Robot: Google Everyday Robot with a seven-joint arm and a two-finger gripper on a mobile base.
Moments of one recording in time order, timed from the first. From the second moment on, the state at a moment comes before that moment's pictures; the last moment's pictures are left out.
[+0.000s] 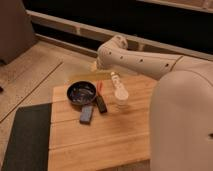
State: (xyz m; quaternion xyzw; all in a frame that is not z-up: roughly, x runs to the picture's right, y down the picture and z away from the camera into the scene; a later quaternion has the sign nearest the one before) arm -0.017 -0.123 0.843 -0.13 -0.03 0.65 0.75
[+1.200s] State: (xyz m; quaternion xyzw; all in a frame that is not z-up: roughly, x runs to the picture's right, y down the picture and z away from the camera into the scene) arm -0.010 -0.067 0.977 -0.23 0.07 0.66 0.71
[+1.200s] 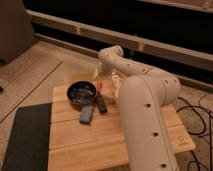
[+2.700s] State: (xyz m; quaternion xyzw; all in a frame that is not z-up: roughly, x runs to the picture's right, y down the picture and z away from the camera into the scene) arm -0.026 -0.028 1.027 -0.28 0.12 0.65 0.69
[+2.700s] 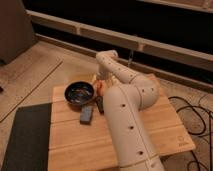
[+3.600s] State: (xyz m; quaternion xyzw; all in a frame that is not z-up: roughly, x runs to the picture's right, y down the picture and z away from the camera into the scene) arm -0.026 -0.009 1.034 -0.30 0.14 0.63 0.70
